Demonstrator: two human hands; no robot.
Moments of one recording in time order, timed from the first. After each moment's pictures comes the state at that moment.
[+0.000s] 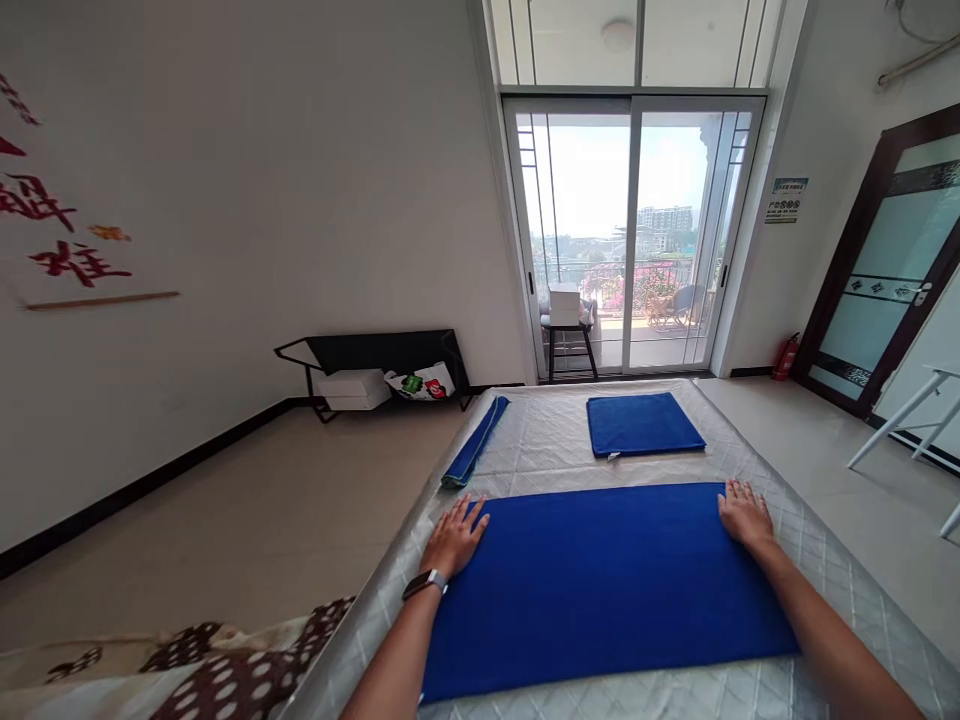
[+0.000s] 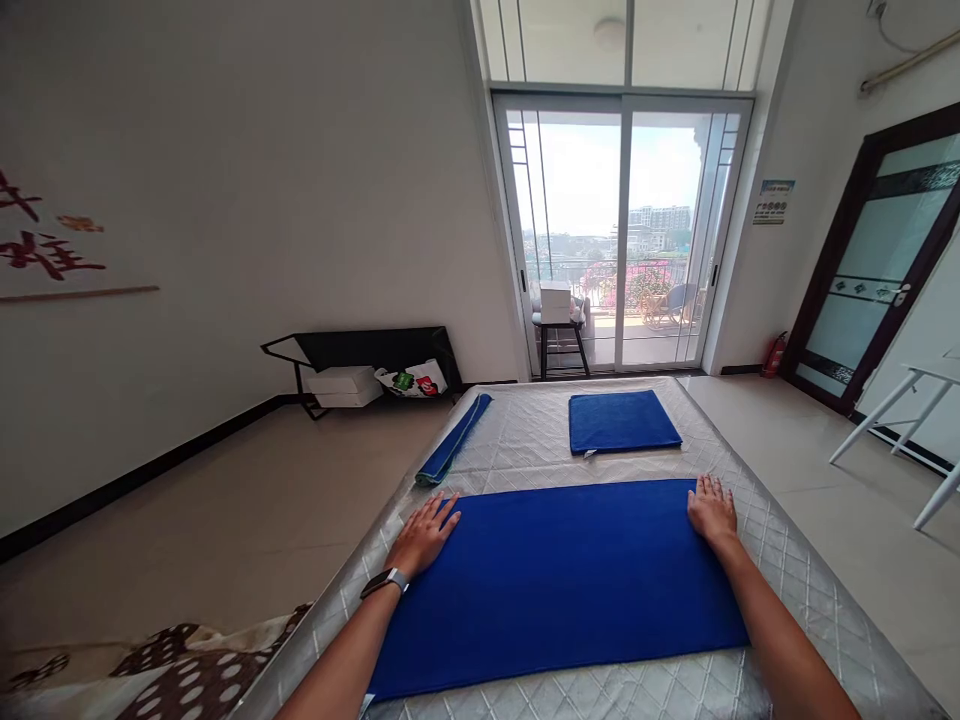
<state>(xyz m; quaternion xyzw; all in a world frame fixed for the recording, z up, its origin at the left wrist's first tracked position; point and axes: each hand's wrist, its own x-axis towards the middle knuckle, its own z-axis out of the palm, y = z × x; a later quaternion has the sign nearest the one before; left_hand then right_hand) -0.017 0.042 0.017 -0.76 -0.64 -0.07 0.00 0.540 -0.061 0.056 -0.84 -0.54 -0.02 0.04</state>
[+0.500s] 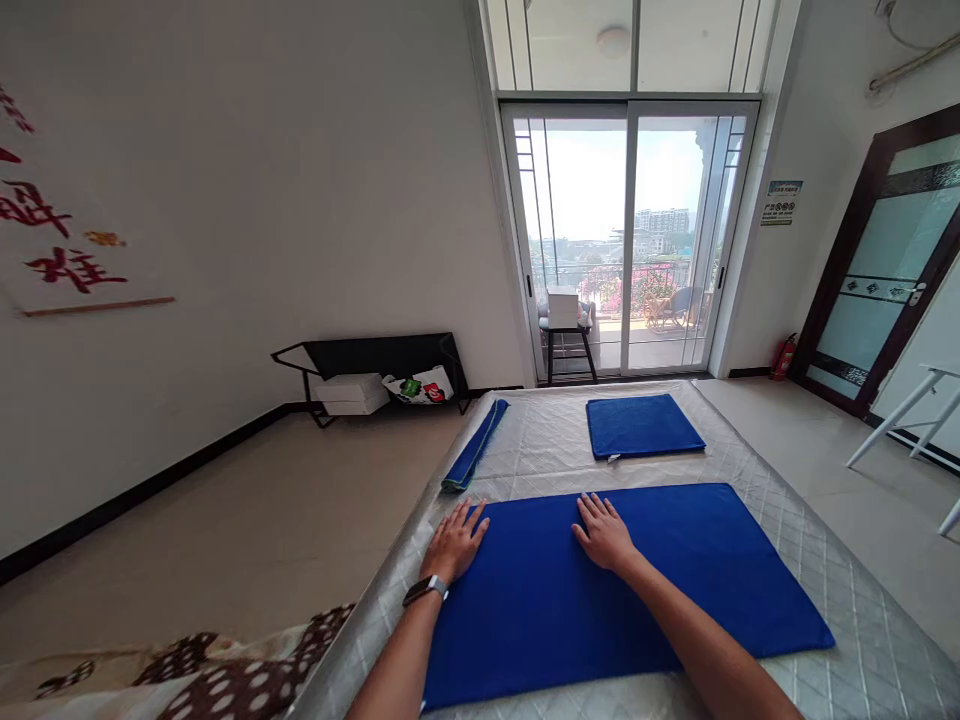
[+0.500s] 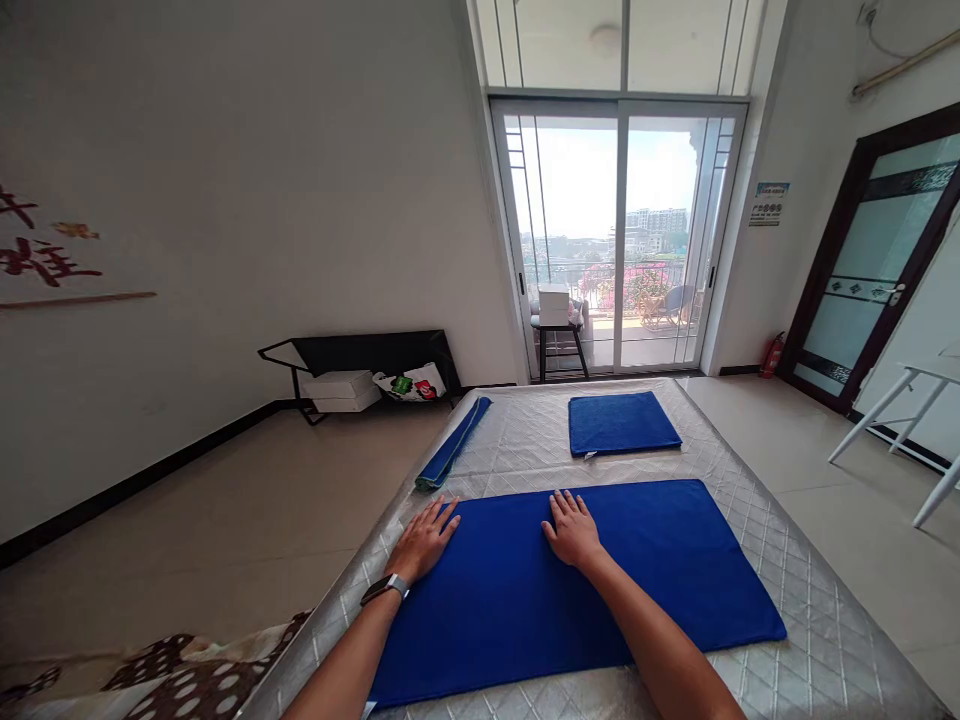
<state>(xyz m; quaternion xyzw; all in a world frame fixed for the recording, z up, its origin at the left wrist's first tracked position) -0.019 0.044 0.014 -0.76 -0.64 -0.07 0.02 0.304 -0.027 0.052 -0.61 -0.77 0.12 0.10</state>
